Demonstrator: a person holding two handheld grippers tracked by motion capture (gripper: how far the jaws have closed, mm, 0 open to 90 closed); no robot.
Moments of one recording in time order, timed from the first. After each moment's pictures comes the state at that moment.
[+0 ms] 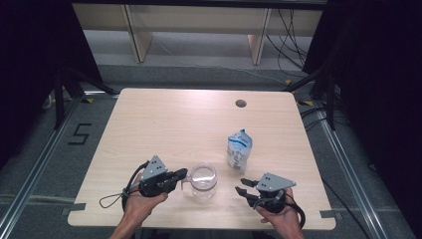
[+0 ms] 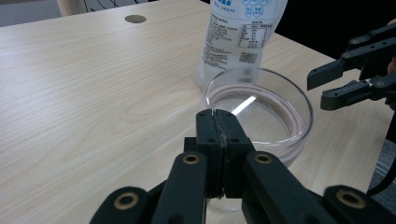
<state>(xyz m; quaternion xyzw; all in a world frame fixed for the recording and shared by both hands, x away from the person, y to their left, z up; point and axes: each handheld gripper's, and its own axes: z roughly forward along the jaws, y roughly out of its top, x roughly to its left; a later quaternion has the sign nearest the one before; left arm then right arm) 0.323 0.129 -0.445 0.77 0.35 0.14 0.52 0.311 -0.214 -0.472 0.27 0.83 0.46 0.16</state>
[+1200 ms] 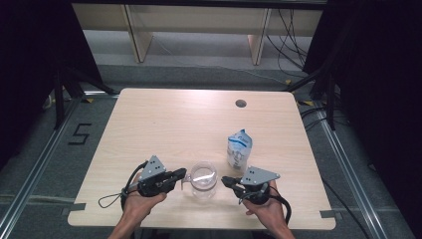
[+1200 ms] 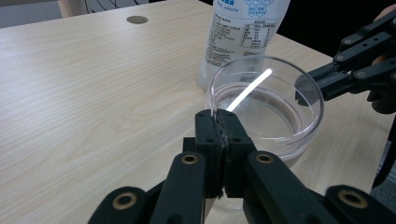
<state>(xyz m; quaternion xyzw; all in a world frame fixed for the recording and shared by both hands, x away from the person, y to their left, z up) 0.324 0.132 -0.447 0.77 0.35 0.15 0.52 0.328 -0.176 -0.466 0.22 0.83 0.49 0.16</state>
